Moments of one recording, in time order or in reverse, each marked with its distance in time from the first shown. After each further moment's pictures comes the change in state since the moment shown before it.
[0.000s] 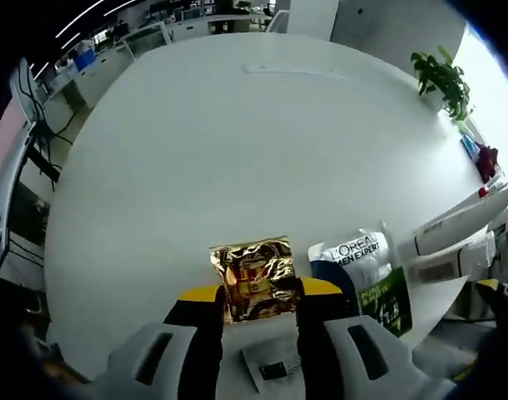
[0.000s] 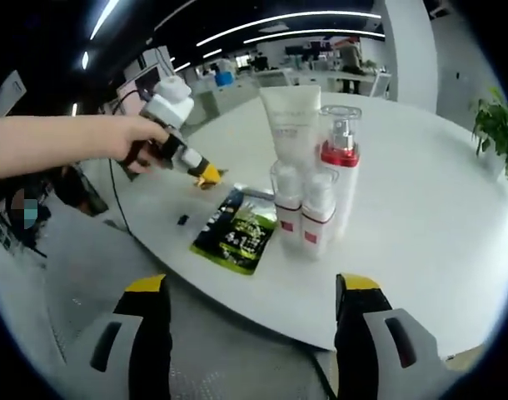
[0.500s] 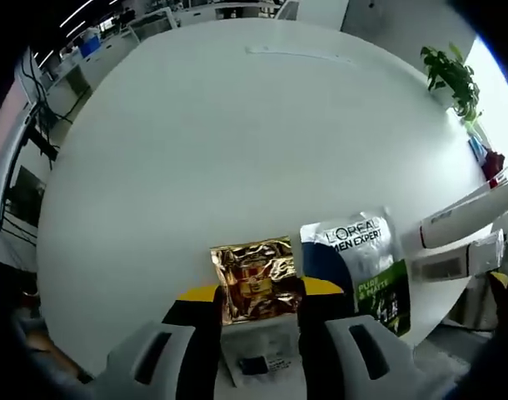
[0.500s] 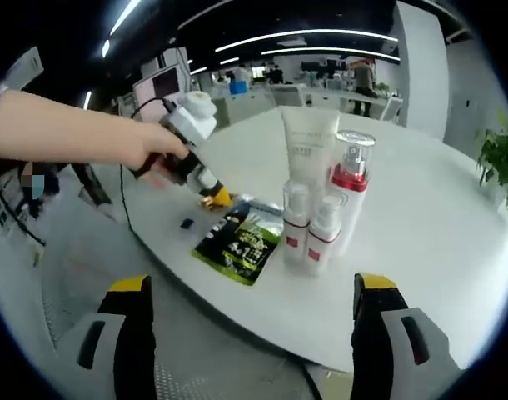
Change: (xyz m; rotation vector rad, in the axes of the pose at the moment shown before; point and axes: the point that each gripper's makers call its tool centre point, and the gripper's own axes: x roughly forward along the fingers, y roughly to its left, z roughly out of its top) left arm 0.012 -0.005 -0.014 -0.079 0.054 0.003; right arm -0.002 0.006 0.009 -0.118 -0.051 0.003
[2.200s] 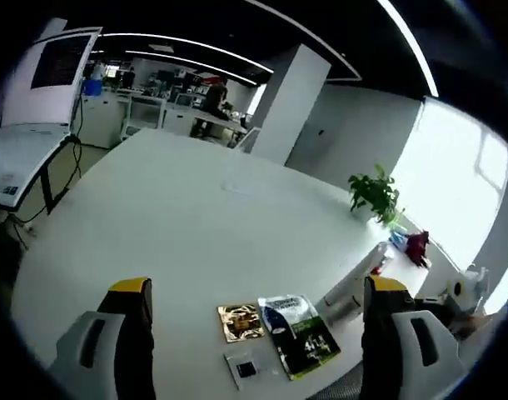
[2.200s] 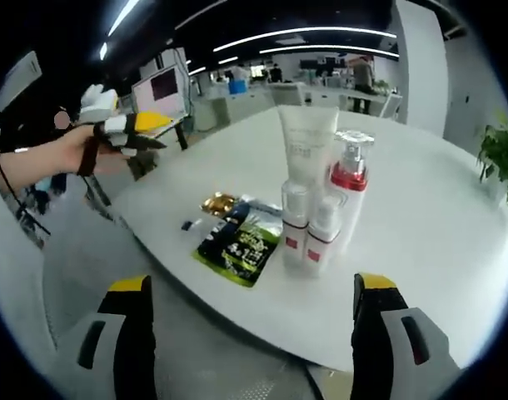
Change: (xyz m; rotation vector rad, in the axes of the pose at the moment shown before) left arm -0.164 0.043 0.018 -0.056 -0.703 -0.397; right arm 0.000 -0.005 0.004 0.017 -0.016 -0.011
